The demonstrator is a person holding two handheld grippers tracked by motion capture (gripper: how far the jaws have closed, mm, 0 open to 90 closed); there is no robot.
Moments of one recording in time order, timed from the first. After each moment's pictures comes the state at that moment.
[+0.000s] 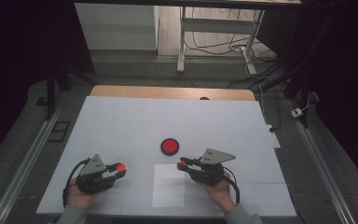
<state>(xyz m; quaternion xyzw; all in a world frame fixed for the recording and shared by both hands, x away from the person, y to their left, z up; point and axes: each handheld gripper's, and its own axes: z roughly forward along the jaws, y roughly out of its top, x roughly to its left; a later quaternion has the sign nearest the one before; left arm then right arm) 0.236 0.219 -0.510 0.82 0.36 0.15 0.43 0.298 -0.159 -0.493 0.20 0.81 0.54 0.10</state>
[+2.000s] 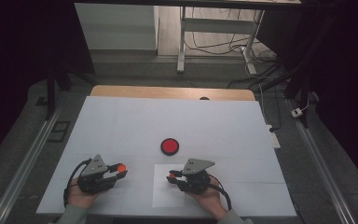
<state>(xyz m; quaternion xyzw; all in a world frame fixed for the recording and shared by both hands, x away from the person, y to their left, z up) 0.236 0.216 -0.511 0.82 0.35 0.15 0.42 0.284 -0.124 -0.520 0.17 0.86 0.47 0.08</state>
